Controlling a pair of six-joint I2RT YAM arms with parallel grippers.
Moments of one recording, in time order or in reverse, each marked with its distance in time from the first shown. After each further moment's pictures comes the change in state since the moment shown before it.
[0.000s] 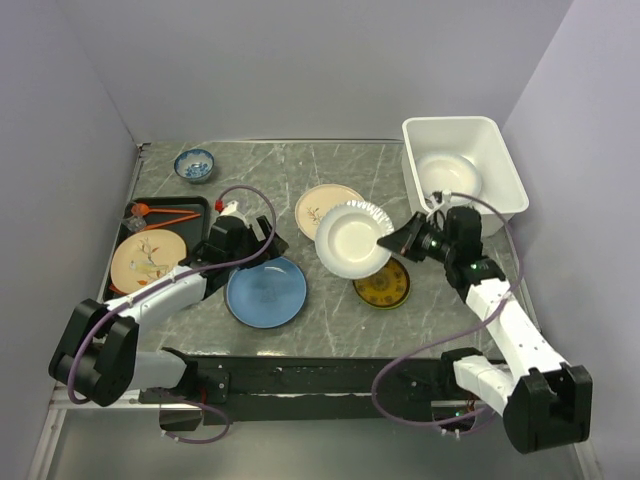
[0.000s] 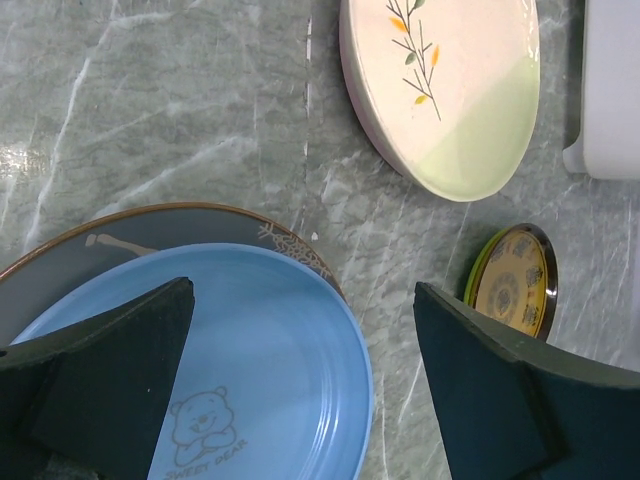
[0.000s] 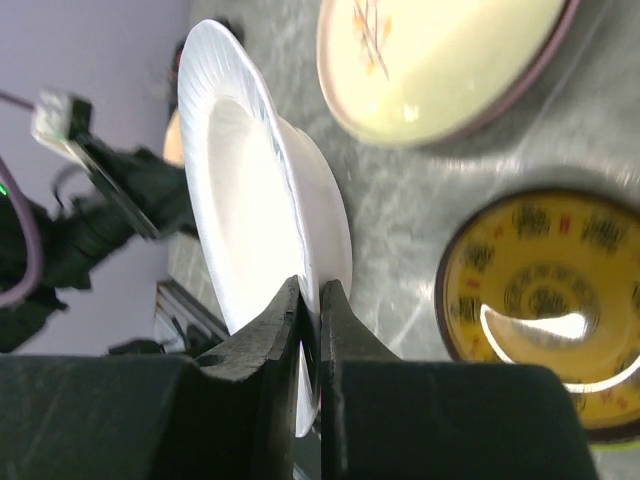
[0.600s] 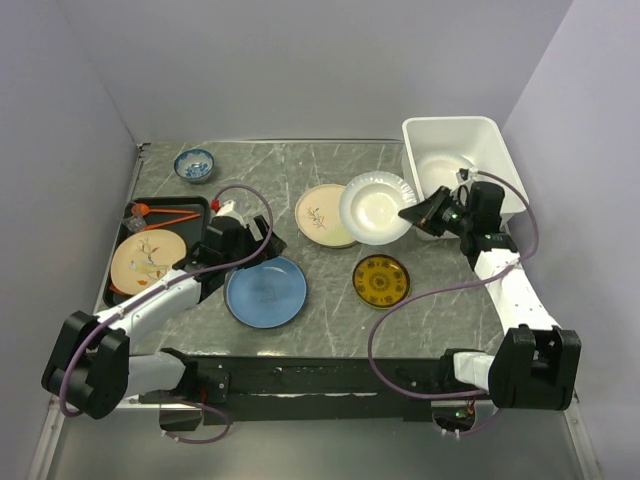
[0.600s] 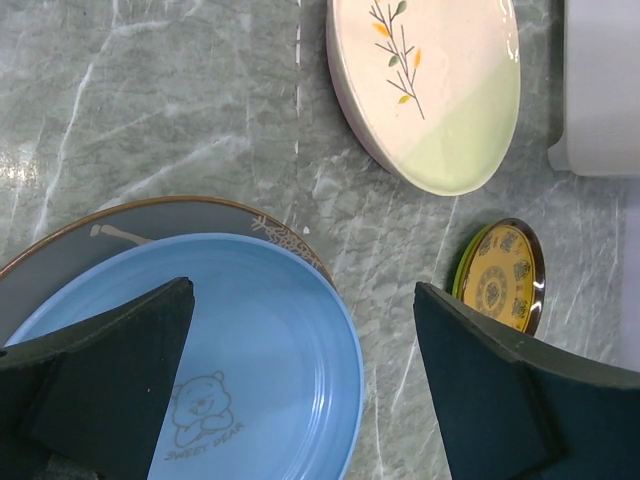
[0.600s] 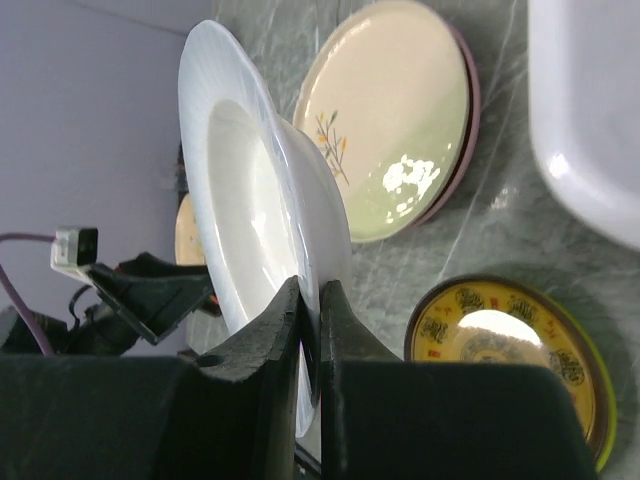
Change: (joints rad) left arm 0.000 -0.067 0.000 -0.044 -0.003 0.007; right arm -0.204 0.200 0.174 0.015 -0.079 0.002
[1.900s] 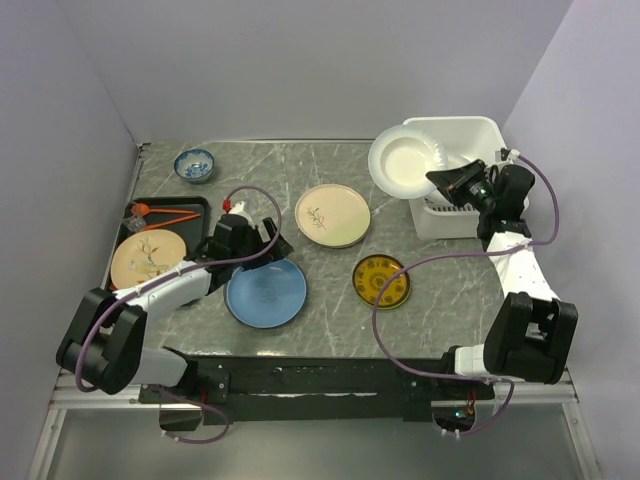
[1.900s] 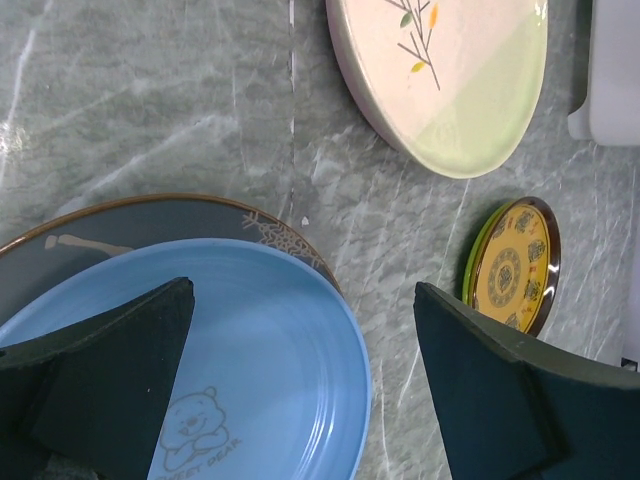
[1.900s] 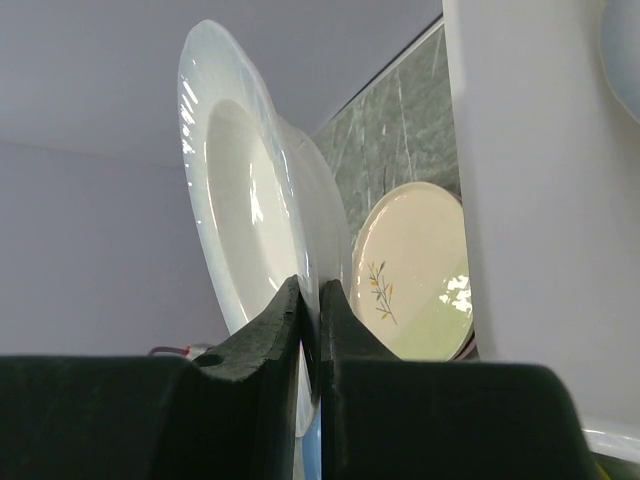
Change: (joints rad) left arm 0.000 0.127 0.024 0.045 0.076 0.010; right arm -0.172 0.153 0.093 0.315 -0.023 0.261
